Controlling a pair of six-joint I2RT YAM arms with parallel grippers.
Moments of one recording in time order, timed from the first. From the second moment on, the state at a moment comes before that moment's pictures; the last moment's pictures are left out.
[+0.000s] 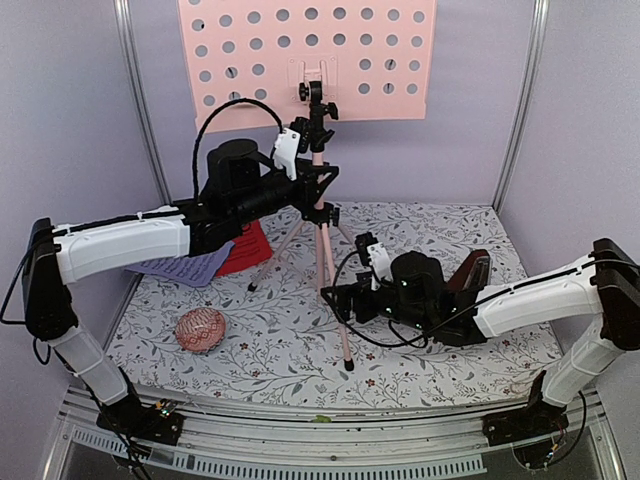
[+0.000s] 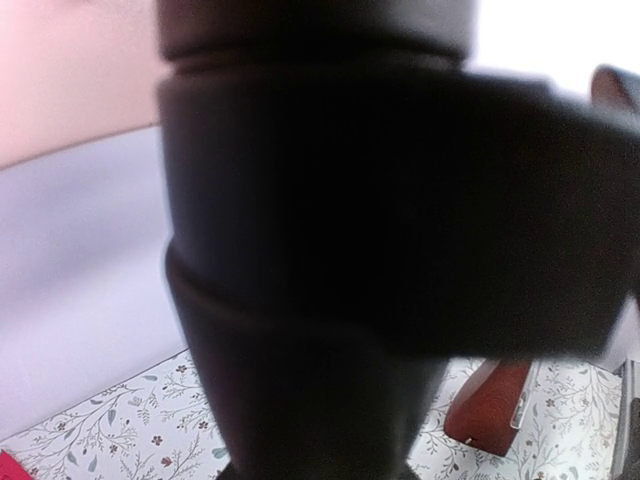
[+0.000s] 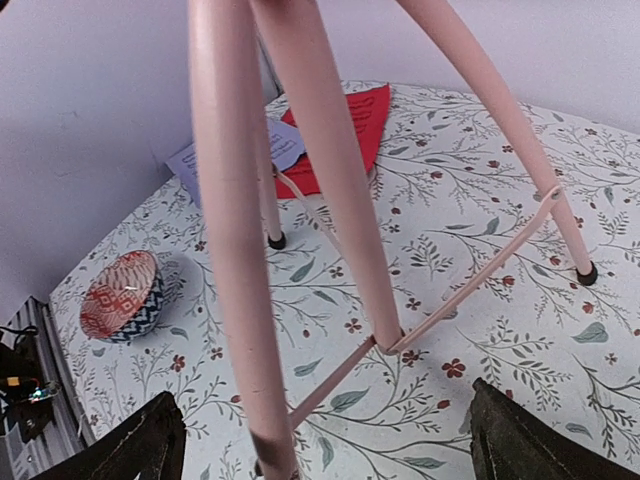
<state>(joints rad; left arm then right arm) -0.82 1.63 1.33 0.30 0.00 -0.03 1.05 1.56 0.78 0.45 0.21 0.39</state>
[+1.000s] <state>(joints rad) -0.70 1.46 0.96 0.26 0.16 -0.05 0.99 1.62 0.85 0.36 0.33 0.37</state>
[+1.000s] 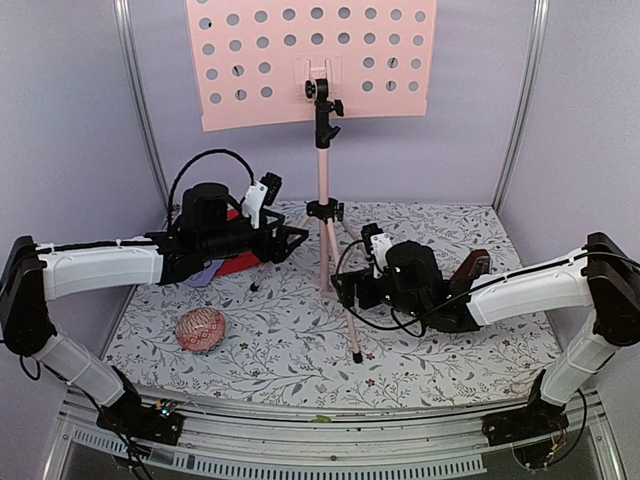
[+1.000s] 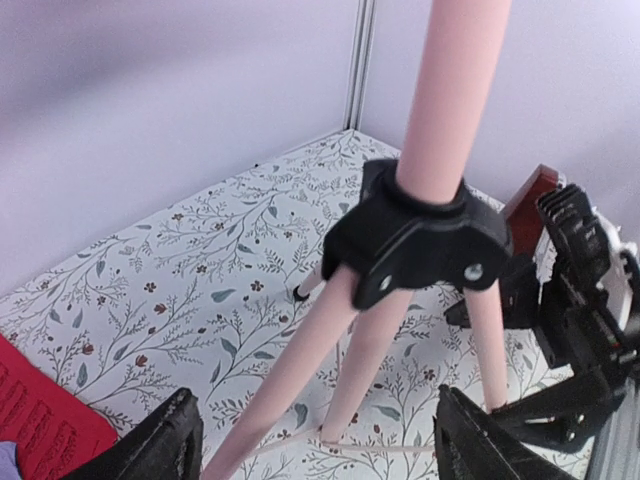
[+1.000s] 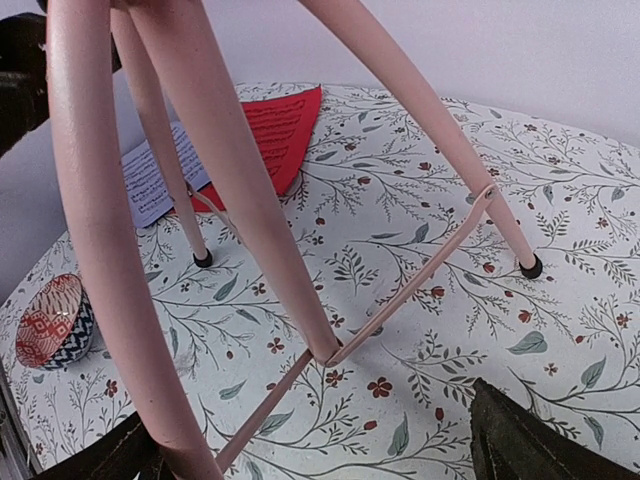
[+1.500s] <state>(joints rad) -0.56 1.70 1.17 0.09 0.49 0.11 0.93 1.58 0.82 0.36 0.28 0.34</state>
